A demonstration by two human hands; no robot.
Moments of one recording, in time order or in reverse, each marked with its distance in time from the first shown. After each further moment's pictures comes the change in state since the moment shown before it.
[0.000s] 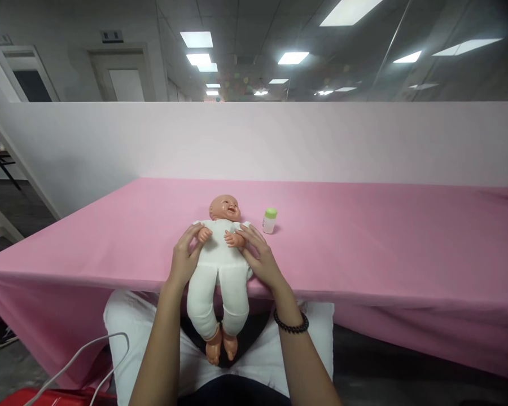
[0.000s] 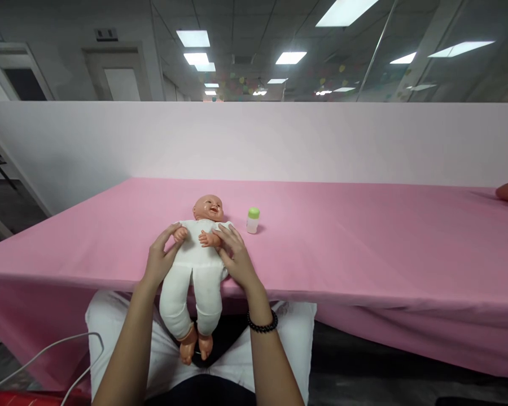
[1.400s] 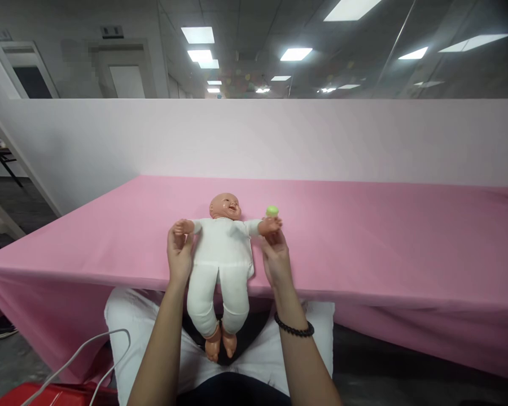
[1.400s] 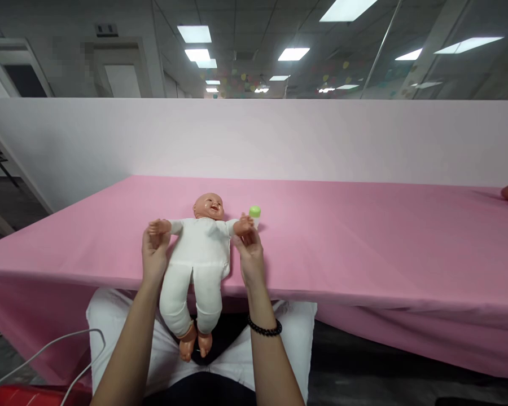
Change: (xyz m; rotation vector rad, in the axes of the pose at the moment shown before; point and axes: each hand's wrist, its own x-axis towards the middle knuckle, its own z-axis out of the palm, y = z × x) left_hand -0.004 -0.008 0.012 -0.404 0.342 -0.185; right_hand 0.001 -0.003 0.003 0.656 0.450 0.195
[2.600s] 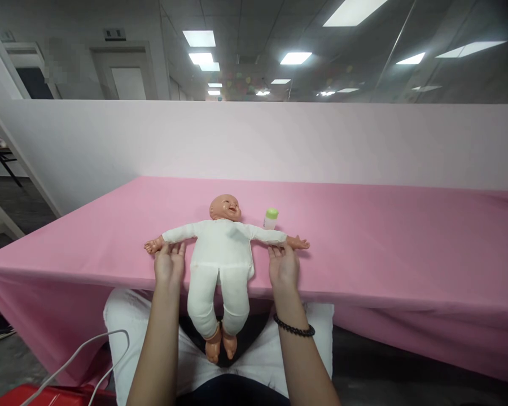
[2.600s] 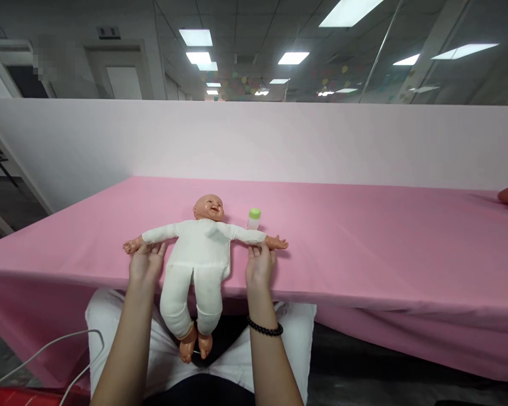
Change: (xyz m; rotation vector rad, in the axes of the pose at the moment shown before) left_hand 0.019 -0.005 -0.020 -0.615 0.434 -0.490; right_hand 0.010 0.024 -0.028 0.252 0.547 0.218
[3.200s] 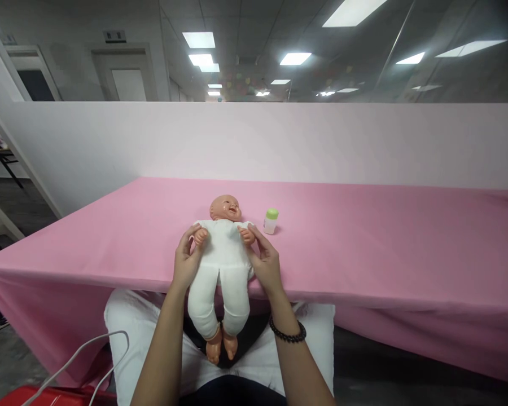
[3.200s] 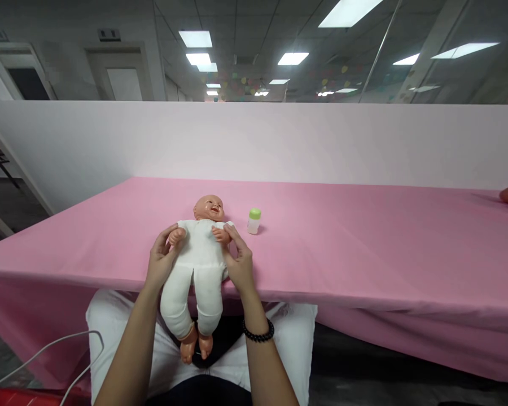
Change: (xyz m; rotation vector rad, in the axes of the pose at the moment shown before) left_hand -0.030 -0.014 0.006 0.667 -0.639 0.401; right_hand -0.042 -0.001 0.021 -0.512 -0.683 -0.402
